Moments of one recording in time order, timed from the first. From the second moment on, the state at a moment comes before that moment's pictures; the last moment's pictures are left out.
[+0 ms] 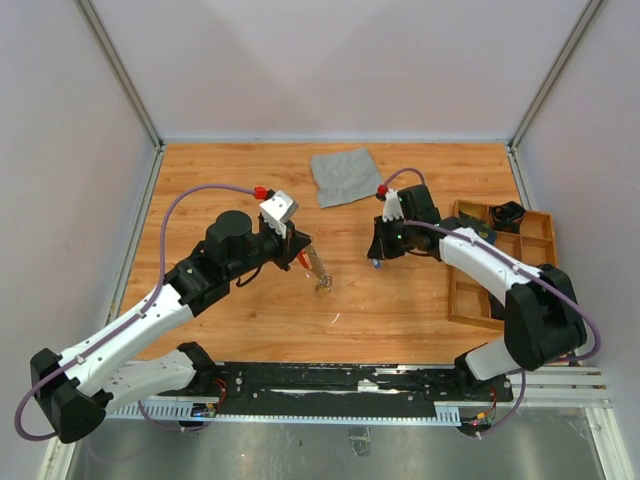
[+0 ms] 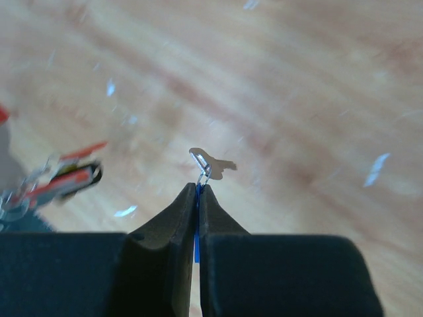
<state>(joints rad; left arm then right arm) -0.74 0.95 0.85 -0.15 0.09 -0.11 0.42 1.50 1.00 -0.37 -0.33 0.17</state>
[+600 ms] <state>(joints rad) -0.74 0.94 0.84 -0.16 0.08 -0.12 0.43 1.31 0.76 -0.56 -0.26 0.20</state>
